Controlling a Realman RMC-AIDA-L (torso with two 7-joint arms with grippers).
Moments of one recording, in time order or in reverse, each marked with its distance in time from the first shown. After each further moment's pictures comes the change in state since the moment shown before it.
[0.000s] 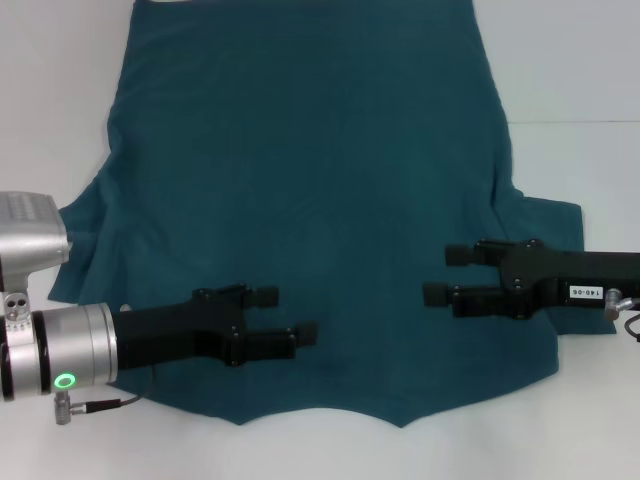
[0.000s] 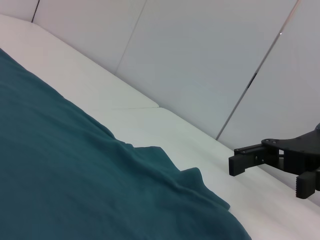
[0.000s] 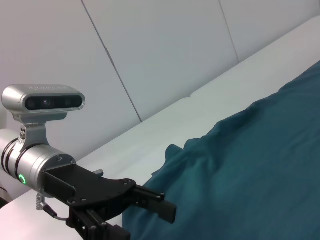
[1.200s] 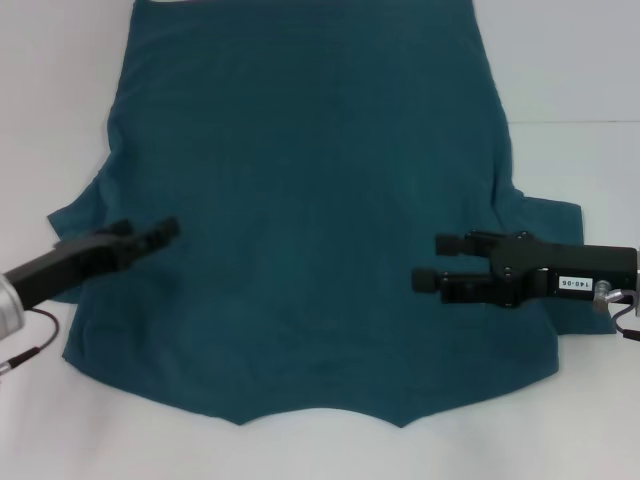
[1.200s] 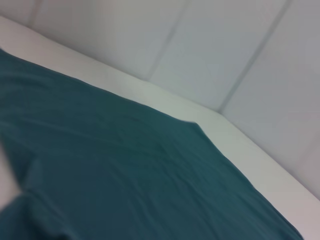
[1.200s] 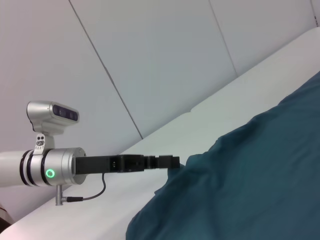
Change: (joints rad) left arm 0.012 0.006 -0.363 -0.012 -0.003 -0.241 -0.074; right arm 0.008 0.027 0.043 0.000 0.003 0.000 0.014
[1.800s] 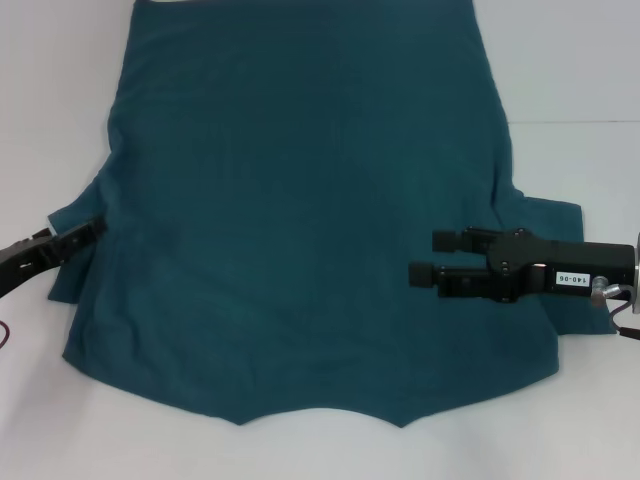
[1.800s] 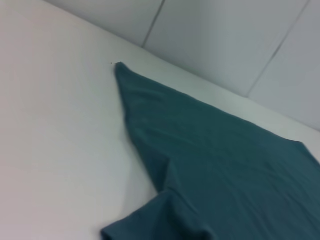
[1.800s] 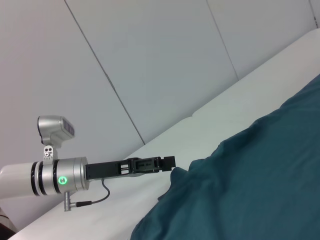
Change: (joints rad) left arm 0.008 -0.003 -0.080 -0.005 -0.002 -0.225 -0.015; right arm 0.002 0.005 0.001 -0.006 0.010 -0.003 0.027
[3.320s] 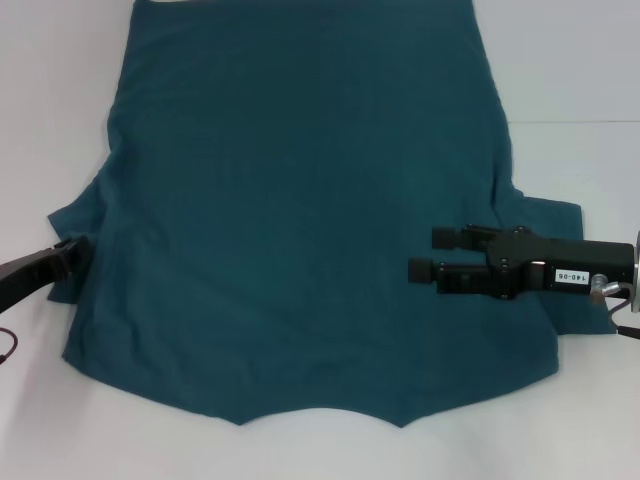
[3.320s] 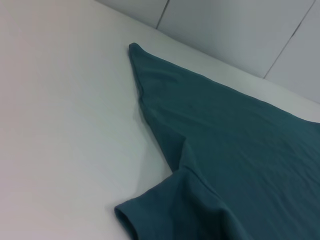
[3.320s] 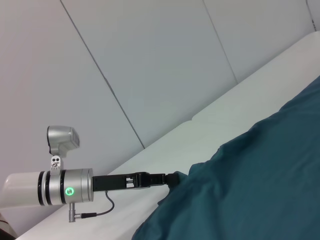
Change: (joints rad) left arm -0.009 -0.004 0.040 -0.029 0.012 -0.095 -0.003; right arm 0.000 0.001 0.003 0.005 0.009 0.003 0.001
